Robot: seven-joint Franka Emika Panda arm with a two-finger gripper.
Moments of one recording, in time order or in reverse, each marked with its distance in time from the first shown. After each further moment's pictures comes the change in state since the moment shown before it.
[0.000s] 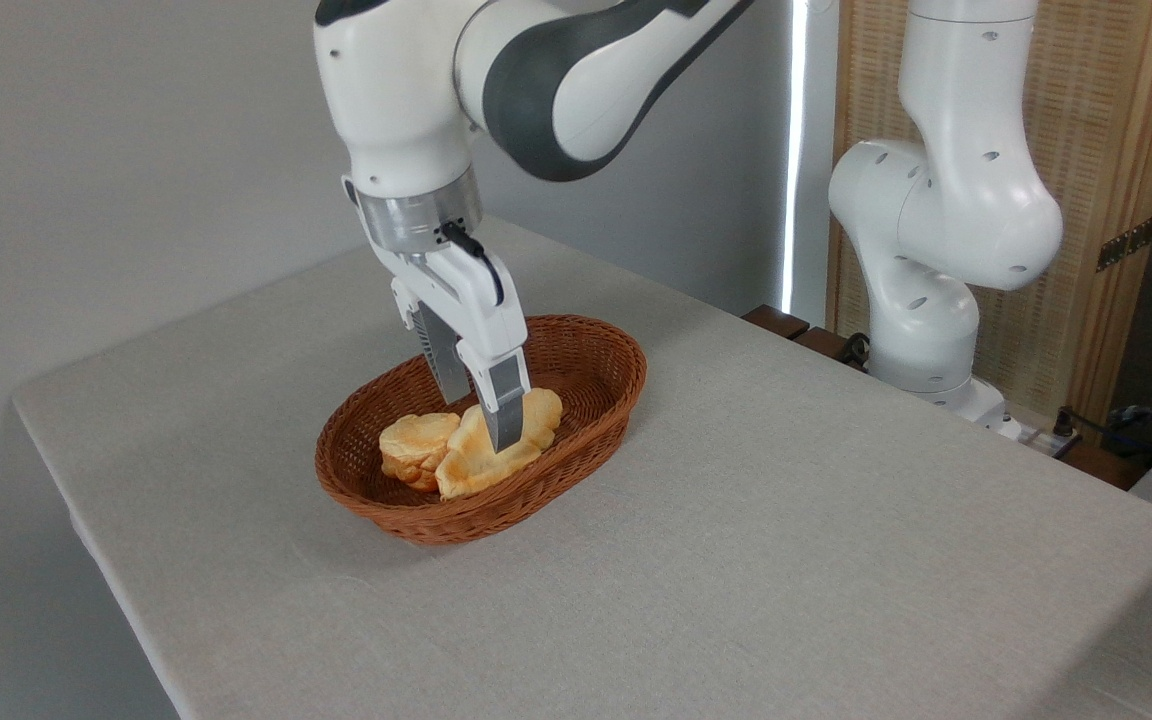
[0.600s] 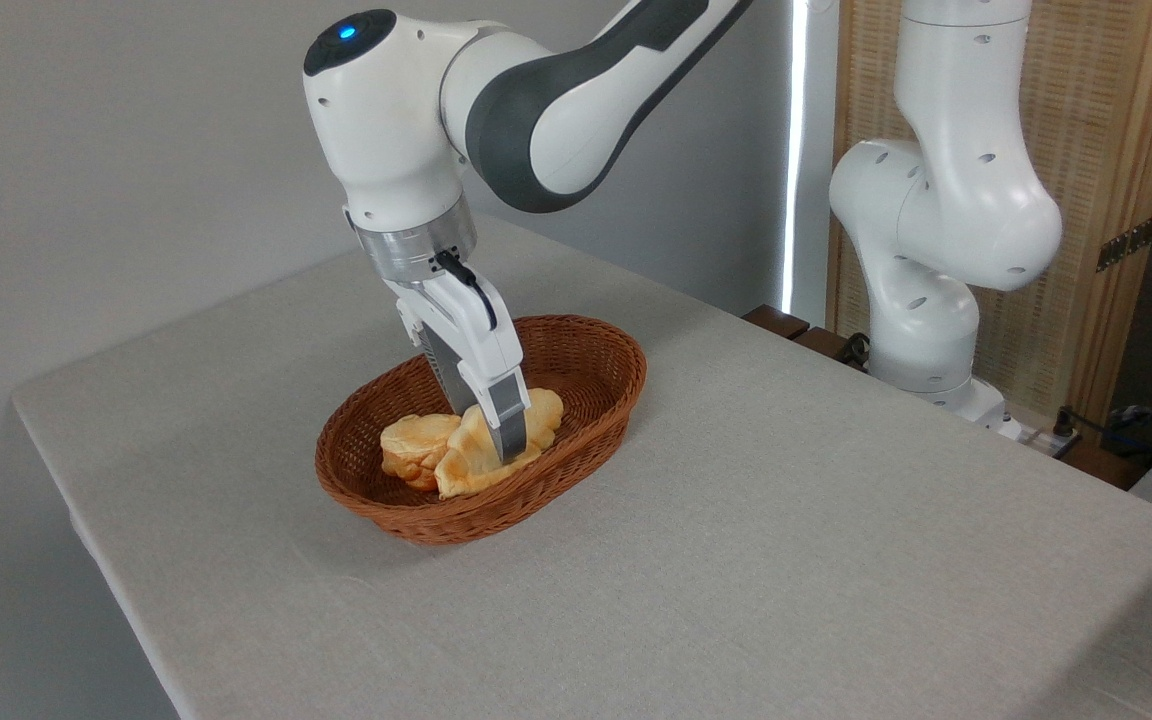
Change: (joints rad) arm -0.015 0.038 -0.011 -0.011 0.000 0.000 -0.004
